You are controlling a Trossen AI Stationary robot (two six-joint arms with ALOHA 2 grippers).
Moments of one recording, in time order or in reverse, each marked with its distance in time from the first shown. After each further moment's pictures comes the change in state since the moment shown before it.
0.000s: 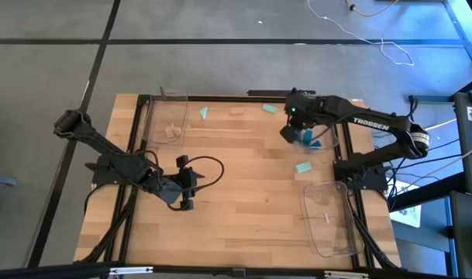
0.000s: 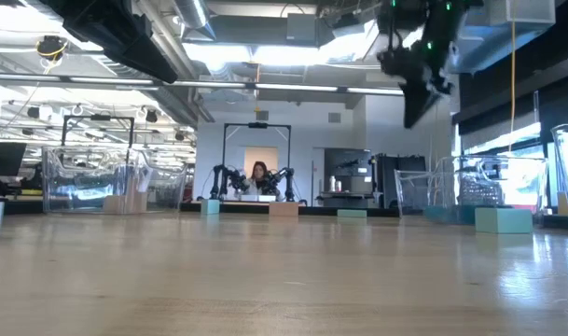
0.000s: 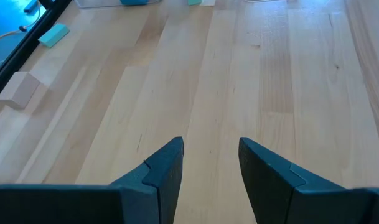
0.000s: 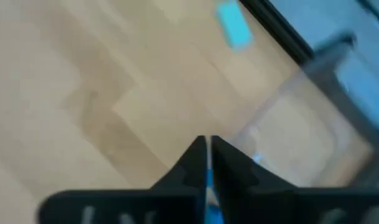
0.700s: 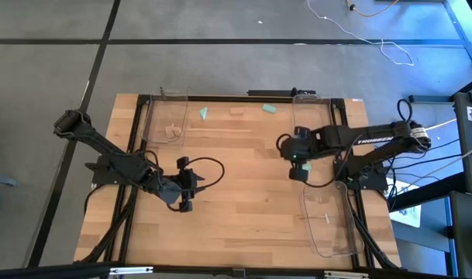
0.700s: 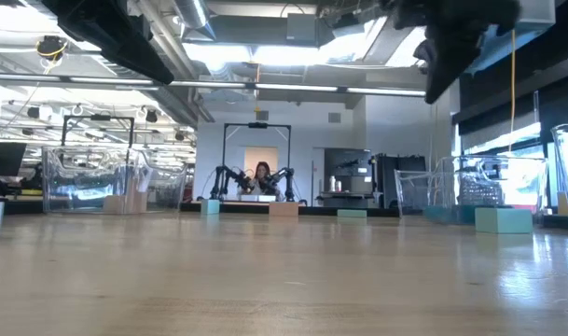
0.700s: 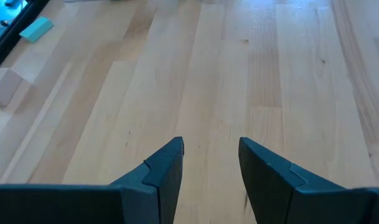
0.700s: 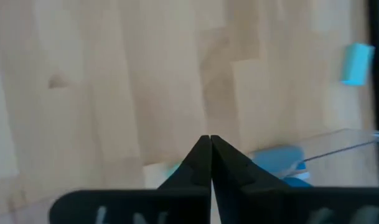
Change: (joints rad) left arm 0.000 0.000 0.000 -0.002 0.048 -0.006; right arm 0.489 0.000 0.028 -0.132 0.008 -0.118
